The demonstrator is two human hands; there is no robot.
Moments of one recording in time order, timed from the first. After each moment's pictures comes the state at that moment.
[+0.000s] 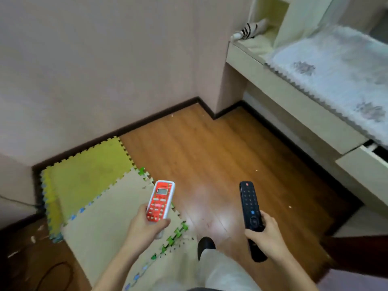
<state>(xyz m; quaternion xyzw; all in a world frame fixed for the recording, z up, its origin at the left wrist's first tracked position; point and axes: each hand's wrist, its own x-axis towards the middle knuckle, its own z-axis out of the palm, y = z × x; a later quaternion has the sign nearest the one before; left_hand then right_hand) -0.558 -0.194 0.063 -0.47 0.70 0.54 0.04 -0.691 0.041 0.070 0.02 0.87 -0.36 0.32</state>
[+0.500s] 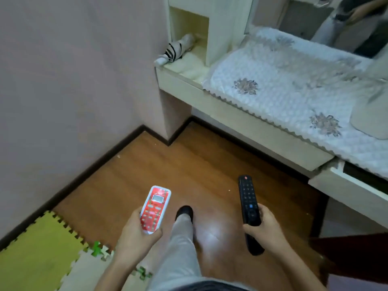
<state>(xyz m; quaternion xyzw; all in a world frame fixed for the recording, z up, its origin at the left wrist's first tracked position) -0.891 -0.264 0.036 -0.30 0.83 0.45 0.10 -0.958 0.008 0.051 0.15 0.86 -0.41 0.26</state>
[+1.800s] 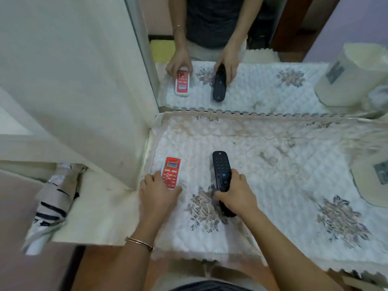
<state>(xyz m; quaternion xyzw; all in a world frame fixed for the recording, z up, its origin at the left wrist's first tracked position) -1.597 -0.138 0.030 -0.03 0.97 0.19 0.13 -1.525 0.036 0.044 0.31 0.87 -0.35 0.15</state>
